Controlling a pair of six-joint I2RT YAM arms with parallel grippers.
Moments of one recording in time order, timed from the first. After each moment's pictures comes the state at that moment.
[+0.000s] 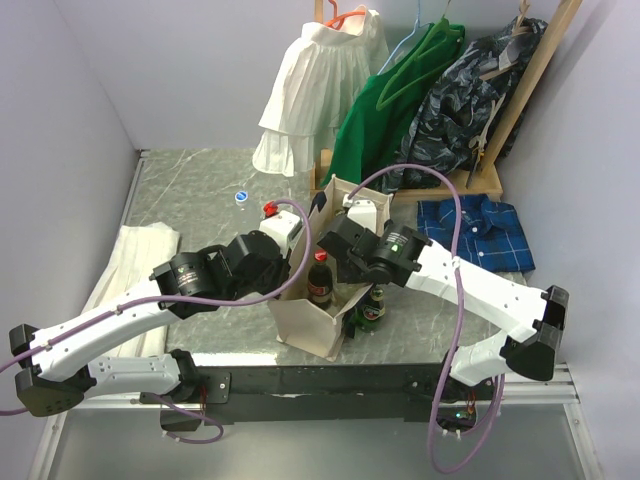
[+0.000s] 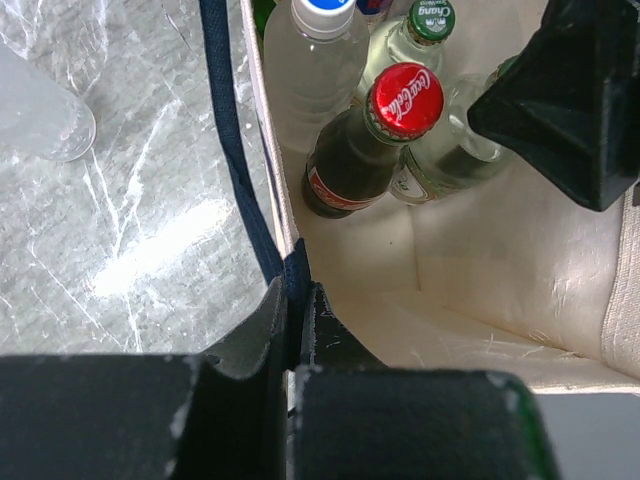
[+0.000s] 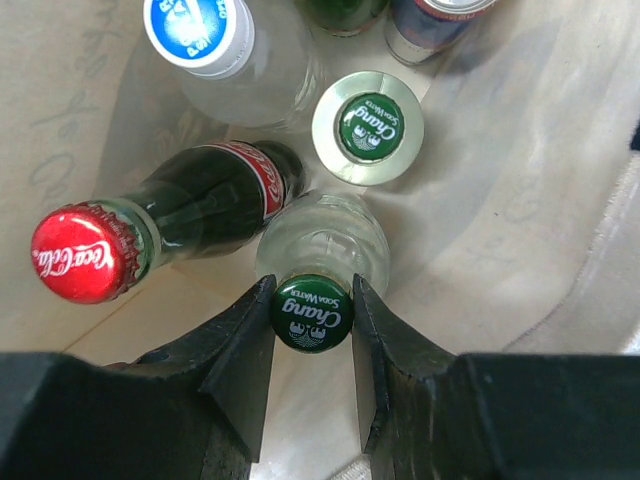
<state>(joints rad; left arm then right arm) -1.09 1.07 1.21 -0.85 -0.34 -0.43 1.05 1.40 1.44 -1.13 0.47 0.84</state>
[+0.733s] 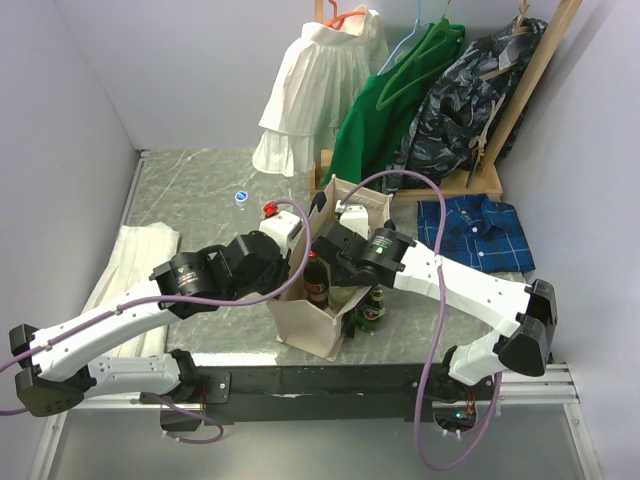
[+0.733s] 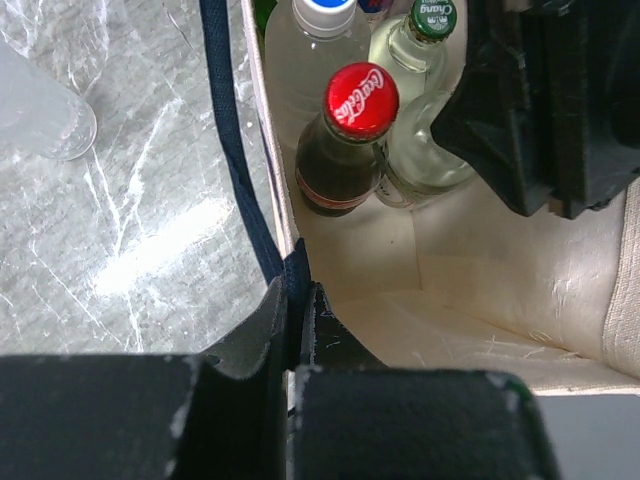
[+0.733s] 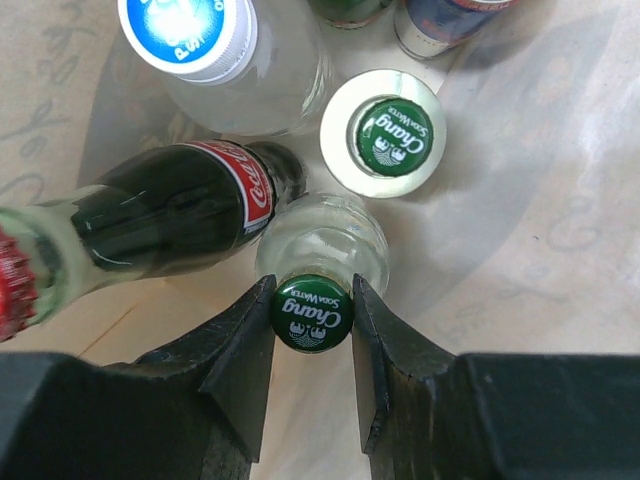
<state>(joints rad) -1.09 1.07 1.21 -0.85 -0.34 -0.43 1.05 1.44 1.38 -1.06 0.47 0.85</state>
